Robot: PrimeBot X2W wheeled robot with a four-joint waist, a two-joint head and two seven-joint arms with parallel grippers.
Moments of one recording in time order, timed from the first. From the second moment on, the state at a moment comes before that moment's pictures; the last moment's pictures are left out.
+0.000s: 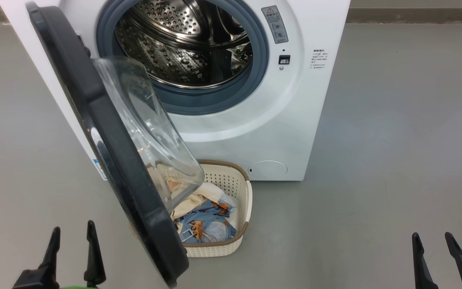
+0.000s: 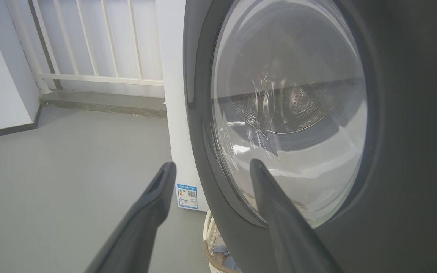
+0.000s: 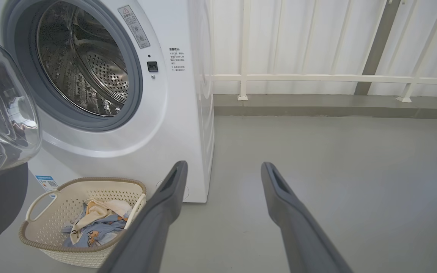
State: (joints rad) left arm 0.05 0.04 0.03 0.11 -0.20 0.03 -0.26; right arm 0.18 -0.04 -0.23 0.01 0.10 0.13 -0.25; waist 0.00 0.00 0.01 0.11
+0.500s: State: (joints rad) left arm 0.05 0.04 0.08 0.12 -0.24 0.09 -0.26; right arm 0.18 -0.04 -0.24 0.02 0.10 0.13 -0.25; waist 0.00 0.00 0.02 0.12
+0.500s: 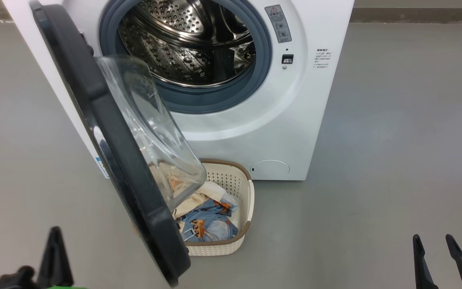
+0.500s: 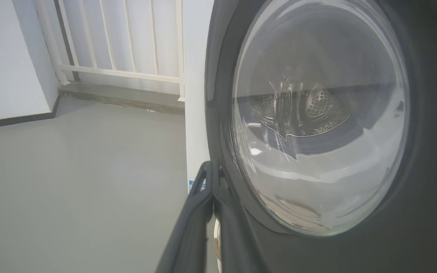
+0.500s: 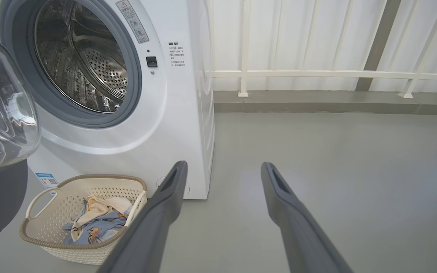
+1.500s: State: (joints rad) left arm -0.14 0.04 -0.50 -0.53 -0.44 0.11 0.21; right arm 0.18 -0.03 -0.24 0.03 0.12 0.13 -0.25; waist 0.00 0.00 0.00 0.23
